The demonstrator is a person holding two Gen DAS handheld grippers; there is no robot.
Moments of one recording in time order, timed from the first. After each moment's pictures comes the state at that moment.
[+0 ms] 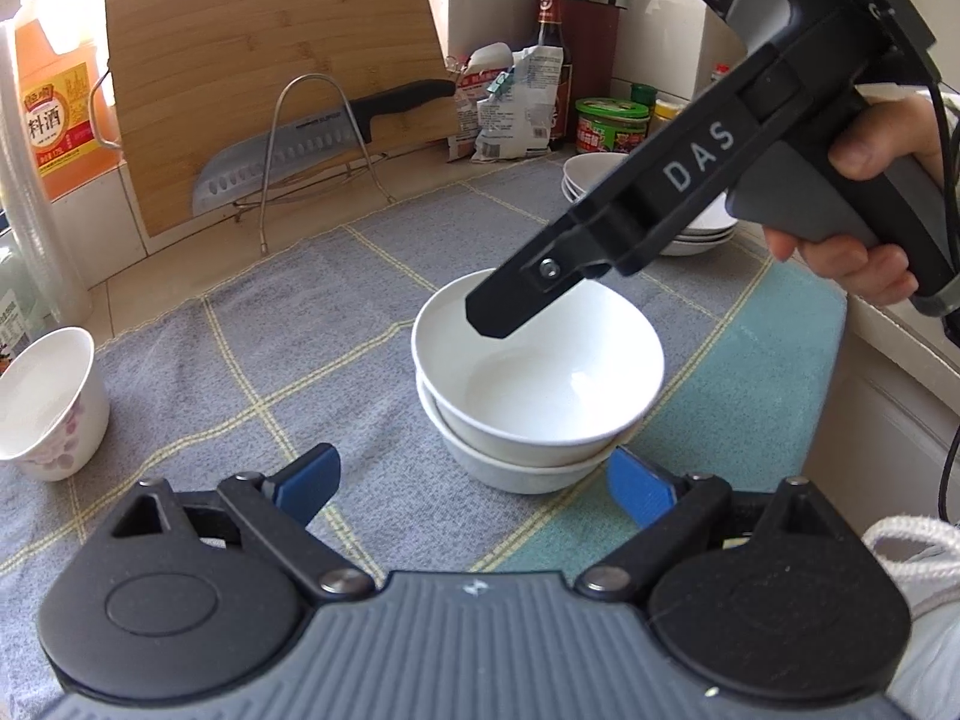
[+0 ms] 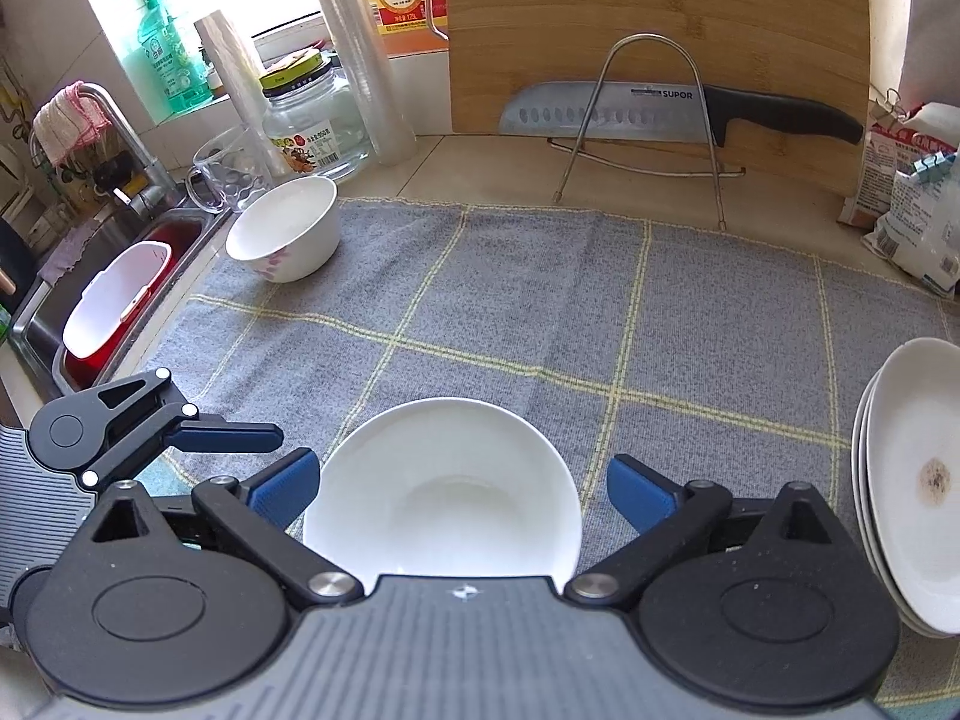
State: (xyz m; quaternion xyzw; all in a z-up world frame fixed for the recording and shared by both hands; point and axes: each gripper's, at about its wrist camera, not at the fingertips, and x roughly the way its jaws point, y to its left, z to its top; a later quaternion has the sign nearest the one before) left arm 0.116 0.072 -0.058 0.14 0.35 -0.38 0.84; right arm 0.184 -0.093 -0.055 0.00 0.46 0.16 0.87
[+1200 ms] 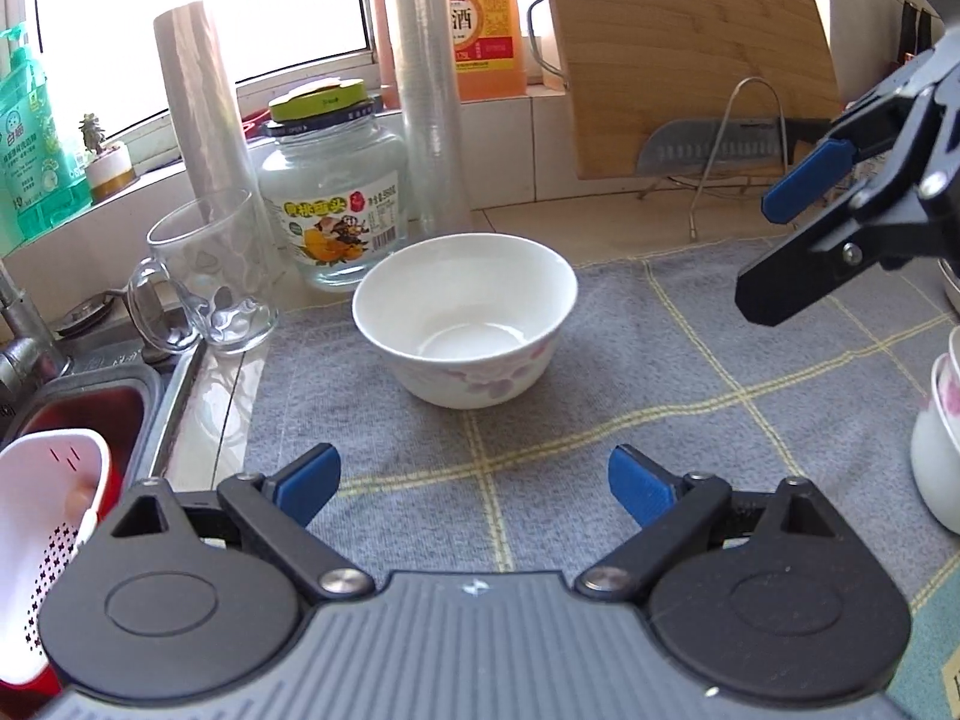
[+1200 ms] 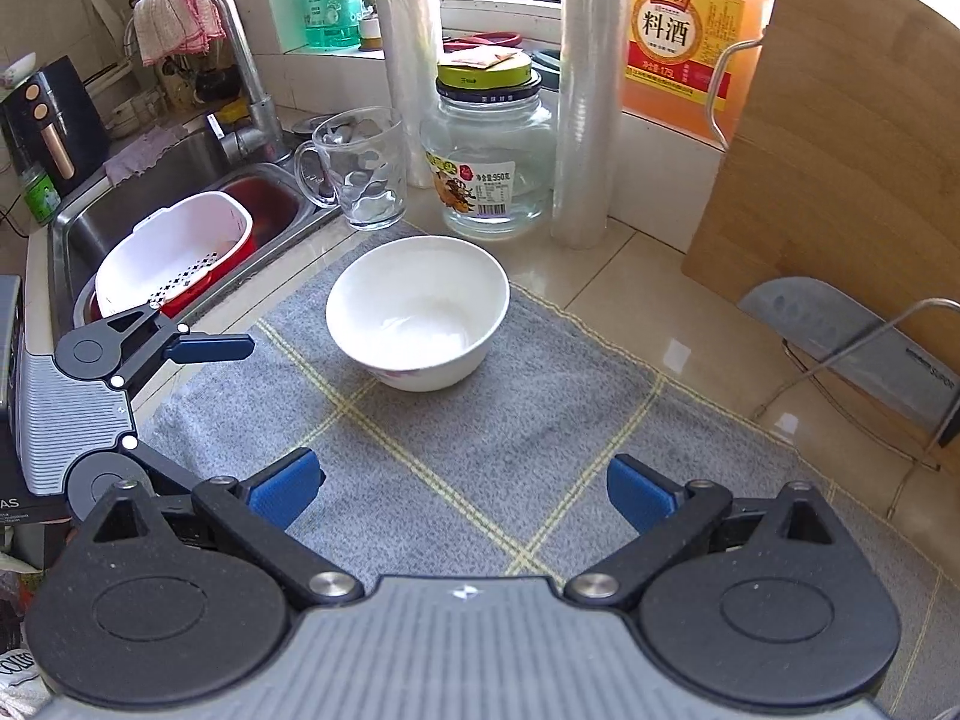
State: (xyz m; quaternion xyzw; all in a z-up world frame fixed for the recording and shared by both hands) left arm 0.211 0.202 -0.090 0.09 0.34 -0.11 0.93; right arm 0.297 0.045 -0.055 -0.13 0.44 0.28 0.84
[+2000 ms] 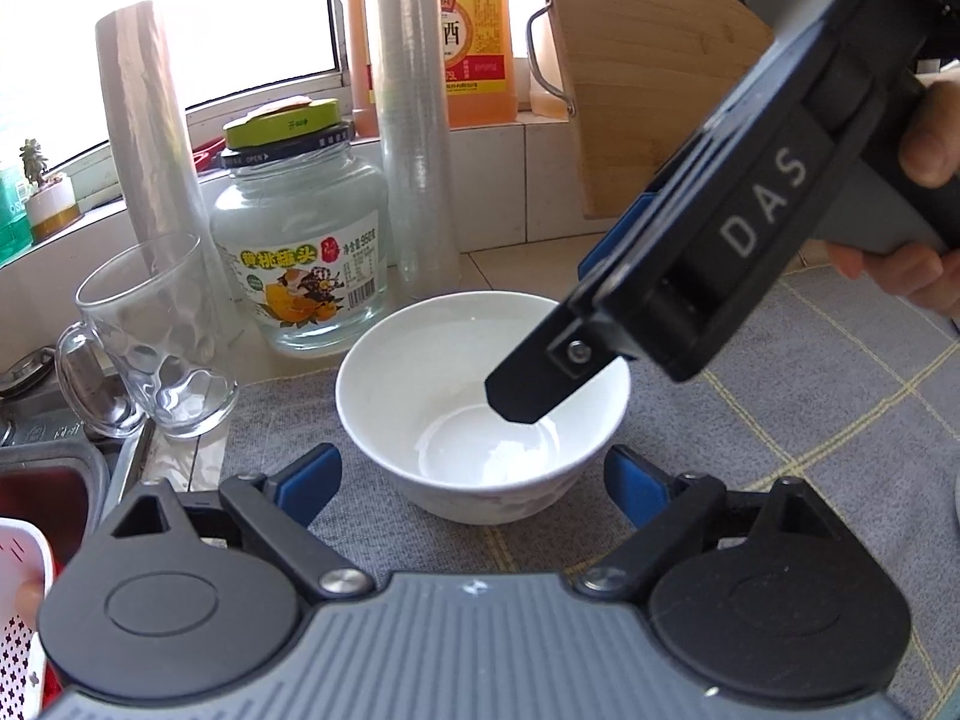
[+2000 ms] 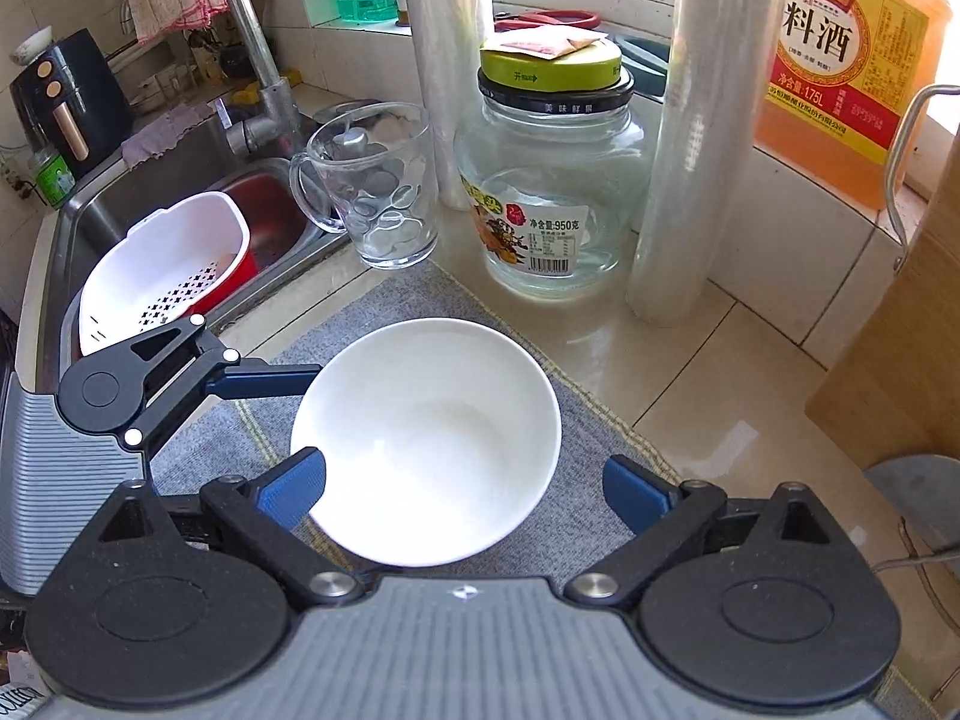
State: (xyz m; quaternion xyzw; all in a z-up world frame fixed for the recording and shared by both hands) left arm 0.266 0.207 -0.106 0.09 0.31 -0.17 0.93; right arm 0.387 0.105 -0.087 -0.14 0.46 0.33 0.81
